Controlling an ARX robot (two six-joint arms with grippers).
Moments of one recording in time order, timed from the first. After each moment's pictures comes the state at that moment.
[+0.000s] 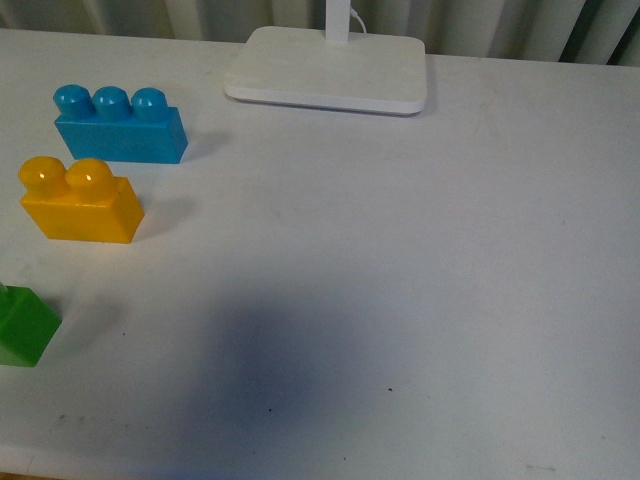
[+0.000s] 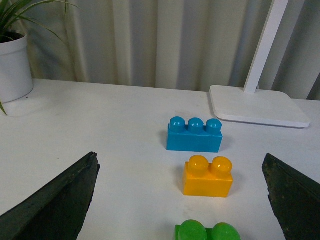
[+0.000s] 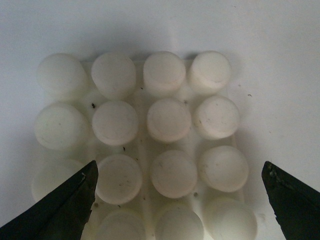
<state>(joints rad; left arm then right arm) 0.00 0.00 0.01 0.00 0.00 0.00 -0.64 1.75 0.90 0.05 -0.19 -0.37</state>
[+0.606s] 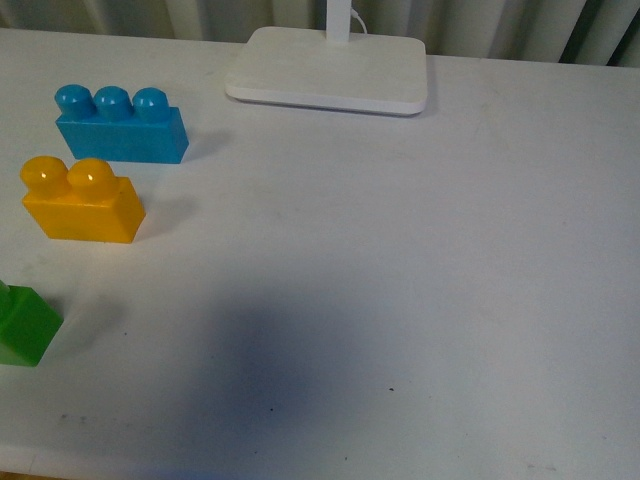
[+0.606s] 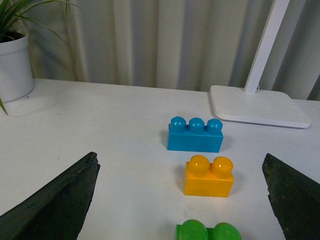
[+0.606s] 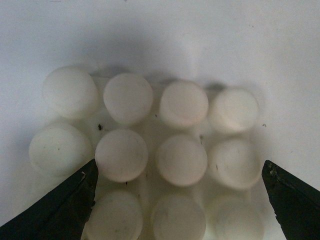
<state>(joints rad) 0.00 0.00 0.01 0.00 0.00 0.00 -0.64 1.84 0.95 0.08 -0.19 -0.45</state>
